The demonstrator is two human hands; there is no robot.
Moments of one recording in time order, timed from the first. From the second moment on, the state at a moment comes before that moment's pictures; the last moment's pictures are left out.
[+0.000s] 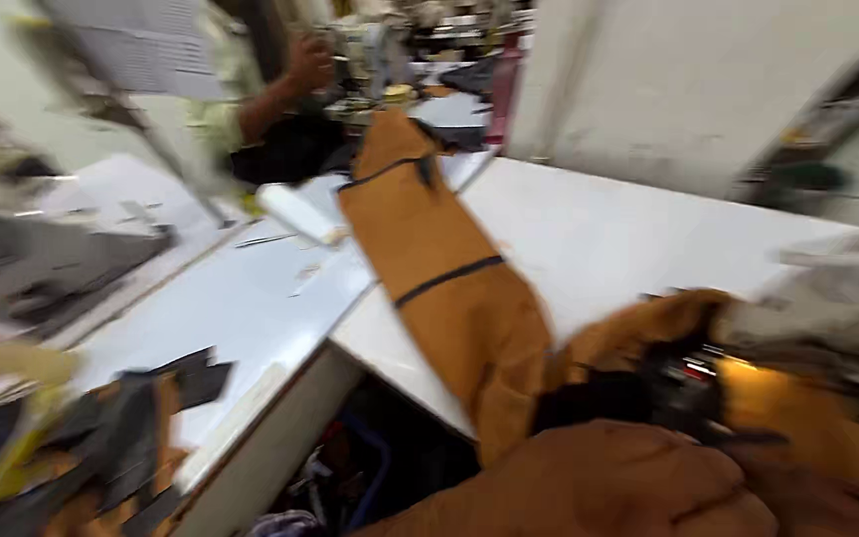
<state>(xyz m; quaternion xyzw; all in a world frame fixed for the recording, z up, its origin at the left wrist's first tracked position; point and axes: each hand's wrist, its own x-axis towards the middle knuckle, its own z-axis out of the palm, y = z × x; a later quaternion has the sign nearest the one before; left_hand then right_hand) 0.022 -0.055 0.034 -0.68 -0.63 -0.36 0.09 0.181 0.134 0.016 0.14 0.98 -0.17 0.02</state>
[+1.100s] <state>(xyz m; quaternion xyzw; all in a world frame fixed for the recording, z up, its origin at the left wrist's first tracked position) -0.026 0.052 -0.059 -0.76 -0.64 -0.06 -0.02 0.182 0.192 -0.061 0.23 0.97 0.06 -0.05</state>
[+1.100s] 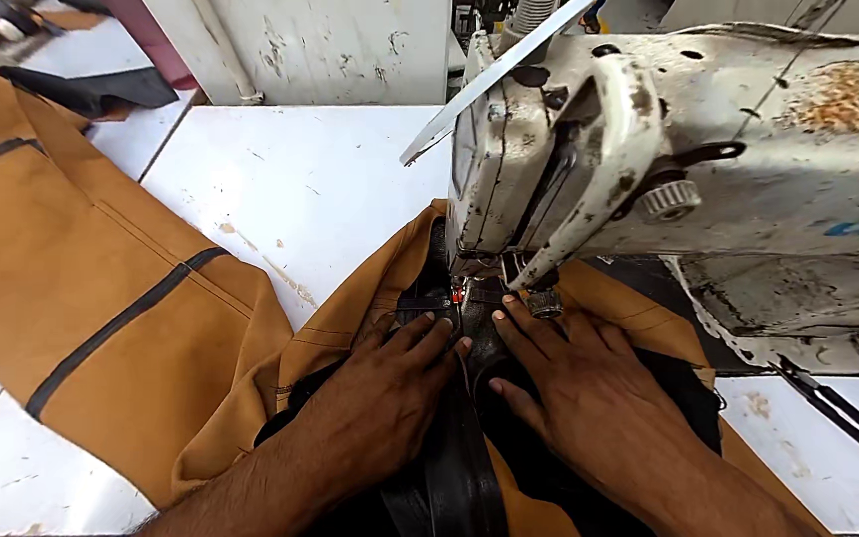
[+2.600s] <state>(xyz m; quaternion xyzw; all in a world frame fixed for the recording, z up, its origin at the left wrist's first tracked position) -0.072 0.102 -0.042 -0.84 -0.54 -0.05 0.04 0.143 0.245 -0.026 0.31 0.94 -0.08 0.07</state>
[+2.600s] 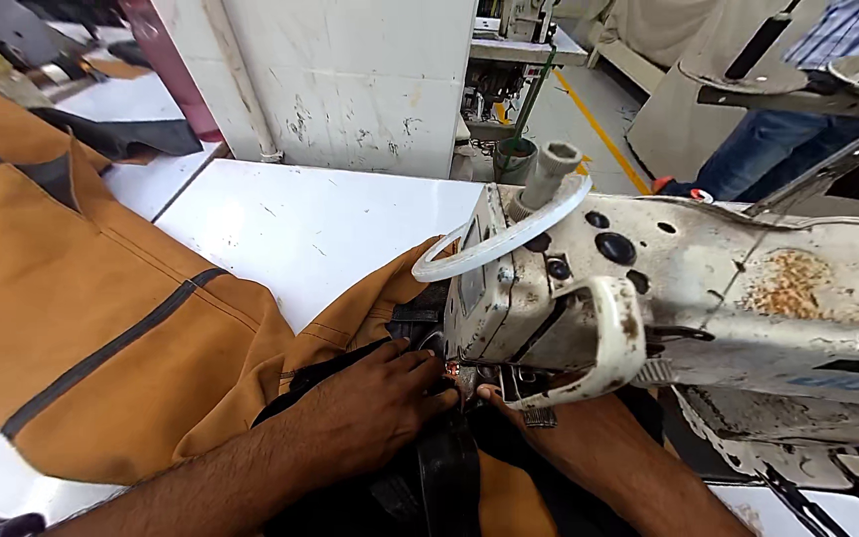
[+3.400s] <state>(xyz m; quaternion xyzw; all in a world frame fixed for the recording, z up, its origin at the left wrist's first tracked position) -0.006 0.070 -0.032 -0.76 -0.64 -0.08 -0.02 0.207 0.143 -0.016 0.15 0.99 -0.03 0.01</state>
